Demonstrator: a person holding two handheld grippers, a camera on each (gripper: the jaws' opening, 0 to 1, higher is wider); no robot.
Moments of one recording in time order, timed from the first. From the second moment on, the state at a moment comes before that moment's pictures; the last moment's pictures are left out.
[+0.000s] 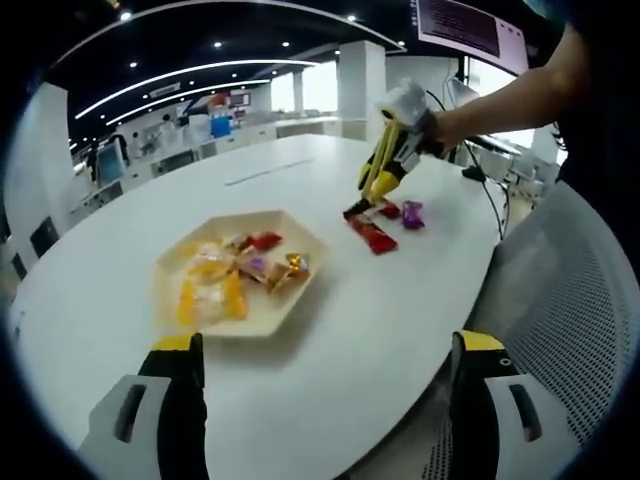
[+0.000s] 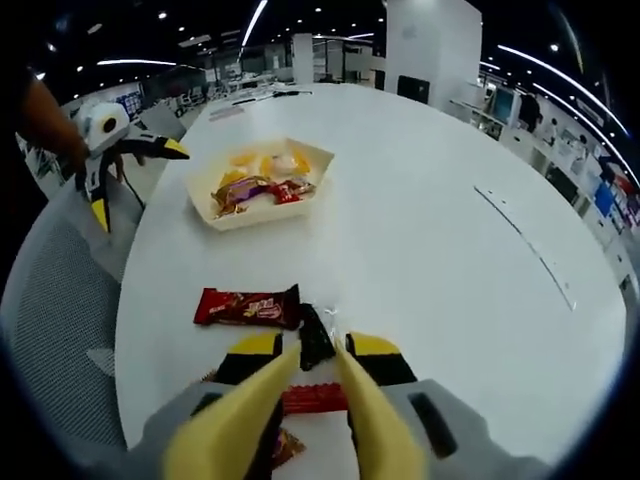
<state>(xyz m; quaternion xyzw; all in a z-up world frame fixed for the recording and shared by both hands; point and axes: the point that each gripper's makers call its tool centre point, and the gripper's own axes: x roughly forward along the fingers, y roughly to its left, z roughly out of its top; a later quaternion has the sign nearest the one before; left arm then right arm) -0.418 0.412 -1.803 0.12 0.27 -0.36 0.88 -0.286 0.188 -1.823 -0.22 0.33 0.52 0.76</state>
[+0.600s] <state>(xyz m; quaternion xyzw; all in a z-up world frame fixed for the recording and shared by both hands) -0.419 0.411 -1.807 0.12 0.28 -0.36 0.88 -0.278 0.194 -1.831 -0.21 0.35 0.51 0.76</state>
